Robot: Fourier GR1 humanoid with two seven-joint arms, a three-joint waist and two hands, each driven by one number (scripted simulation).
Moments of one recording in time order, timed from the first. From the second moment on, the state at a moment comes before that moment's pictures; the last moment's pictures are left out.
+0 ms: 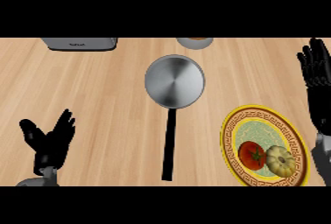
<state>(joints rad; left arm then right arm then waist) -0.02 0.26 0.00 -1.30 0.33 0.21 0.18 -0.24 -0.43 0.00 -1.65 -0.14 -0.17 -0.07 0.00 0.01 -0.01</state>
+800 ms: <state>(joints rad) -0.09 0.50 -0.01 -1.31 0.12 0.21 0.22 0.02 -0.52 0.00 -1.66 -0.11 -0.01 -0.23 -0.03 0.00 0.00</state>
